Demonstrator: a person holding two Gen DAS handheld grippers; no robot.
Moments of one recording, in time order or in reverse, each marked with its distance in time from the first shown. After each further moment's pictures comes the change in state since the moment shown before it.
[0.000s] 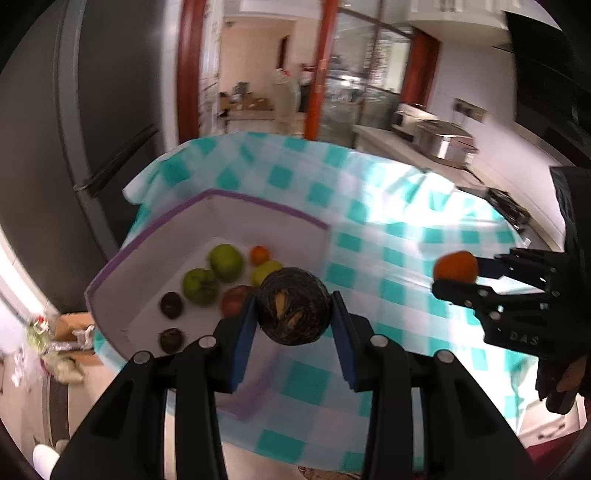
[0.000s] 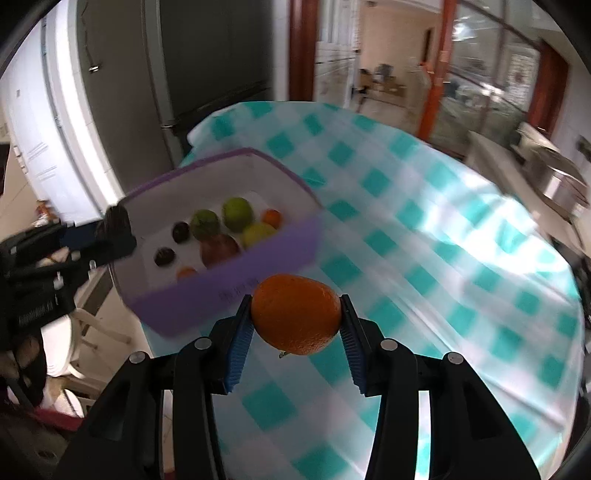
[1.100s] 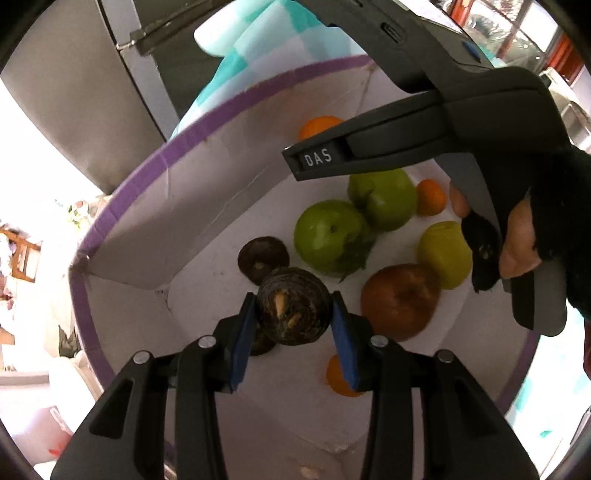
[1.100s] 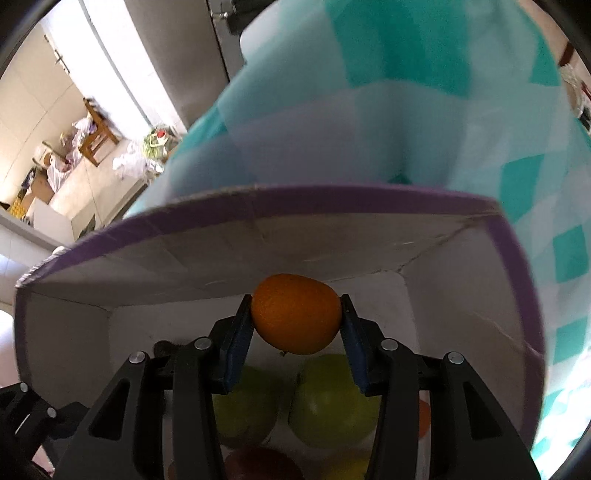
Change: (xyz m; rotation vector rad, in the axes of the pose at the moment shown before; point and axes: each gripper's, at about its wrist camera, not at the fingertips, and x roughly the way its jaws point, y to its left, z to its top) left arm 0.176 0.139 0.014 -0.271 0.502 0.268; right arm 0.346 0.147 0.184 -0.337 0.360 0.243
